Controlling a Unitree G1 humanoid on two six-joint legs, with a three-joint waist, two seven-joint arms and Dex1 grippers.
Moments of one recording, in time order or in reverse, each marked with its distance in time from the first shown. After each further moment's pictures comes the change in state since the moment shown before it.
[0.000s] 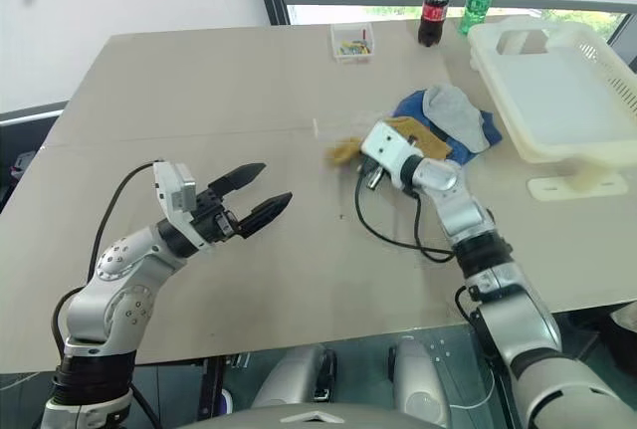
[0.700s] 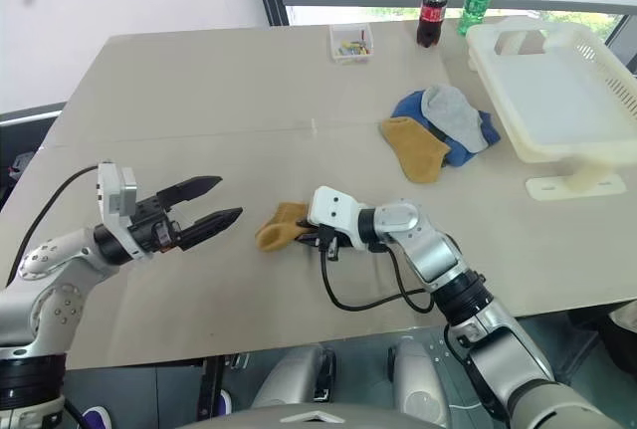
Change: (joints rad) left arm 0.064 0.236 0.149 0.120 -0.084 0.070 -0.217; right arm 0.112 0.066 0.180 -0.269 0.138 0.210 0.291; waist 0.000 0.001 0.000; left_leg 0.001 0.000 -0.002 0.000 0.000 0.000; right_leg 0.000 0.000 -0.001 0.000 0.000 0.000
